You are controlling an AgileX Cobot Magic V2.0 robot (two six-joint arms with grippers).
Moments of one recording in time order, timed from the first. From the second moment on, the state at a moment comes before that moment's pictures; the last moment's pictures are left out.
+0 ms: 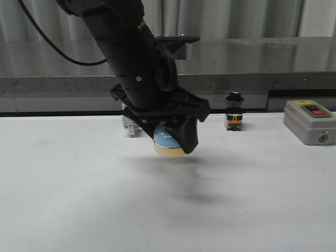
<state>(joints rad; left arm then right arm) -0.68 1.98 -1.43 -0.15 0.61 0.10 0.02 -0.01 0.03 -0.01 0.09 0.10</state>
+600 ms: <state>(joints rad) -0.69 2.05 -1.43 -0.15 0.62 0.13 0.02 -0.01 0.03 -0.01 0.09 0.10</state>
